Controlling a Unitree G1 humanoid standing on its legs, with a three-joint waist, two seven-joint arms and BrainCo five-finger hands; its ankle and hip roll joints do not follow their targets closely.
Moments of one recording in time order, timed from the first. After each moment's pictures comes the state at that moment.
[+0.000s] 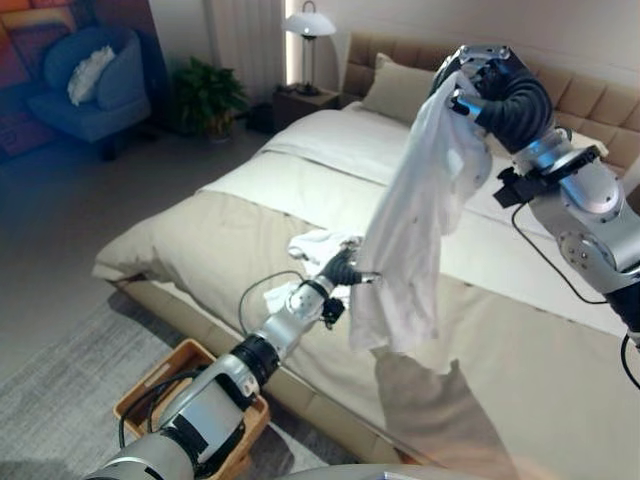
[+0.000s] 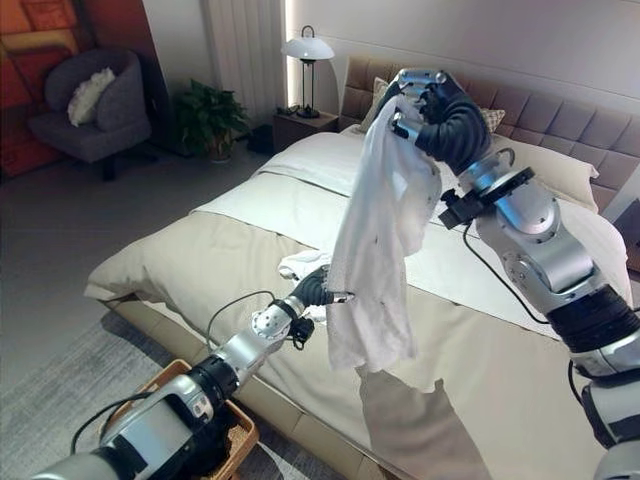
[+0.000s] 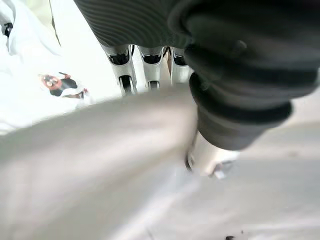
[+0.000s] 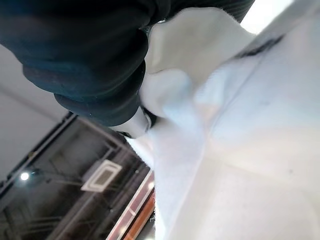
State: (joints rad) left arm -0.60 0.18 -0.68 0.69 -0.27 -0.15 0.04; right arm -0.76 -1.00 0.42 -0.03 0.85 -0.25 0.08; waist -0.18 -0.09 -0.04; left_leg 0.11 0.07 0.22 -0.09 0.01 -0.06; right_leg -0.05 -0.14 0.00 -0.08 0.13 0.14
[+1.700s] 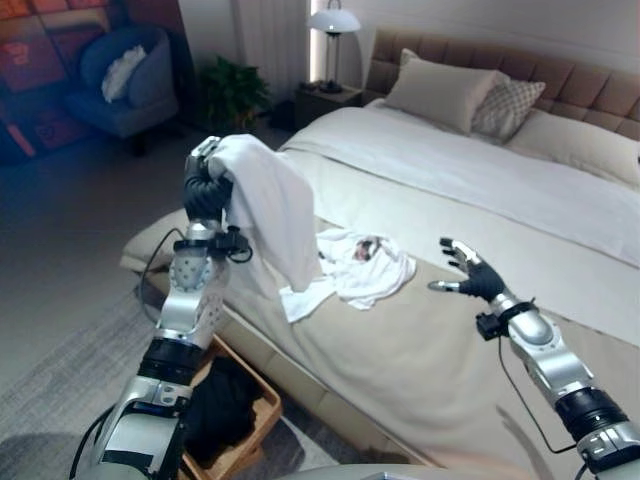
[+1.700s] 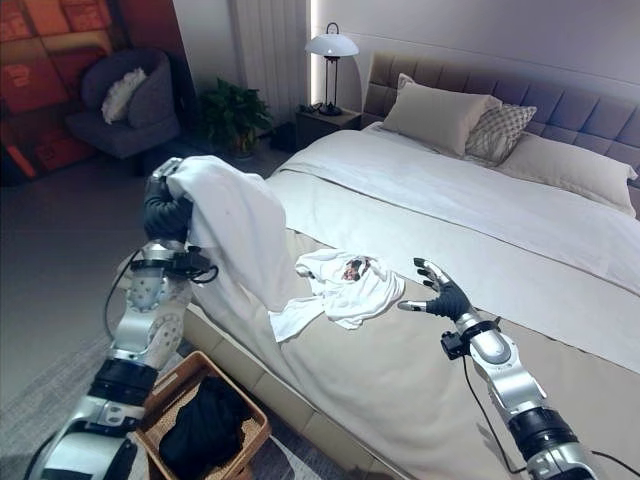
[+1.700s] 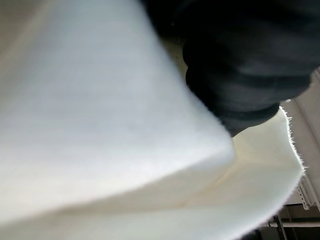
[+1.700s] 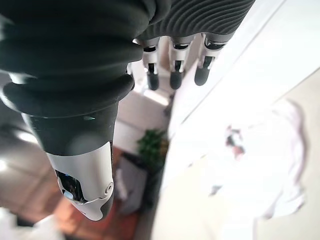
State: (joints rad) left arm -0.43 0.43 -0.13 0.17 -0.54 -0.35 0.16; right arm -0.16 -0.62 0.19 0.40 0.21 -0.16 0.05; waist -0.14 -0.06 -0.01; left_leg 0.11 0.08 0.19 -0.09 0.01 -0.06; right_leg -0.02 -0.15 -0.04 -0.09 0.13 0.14
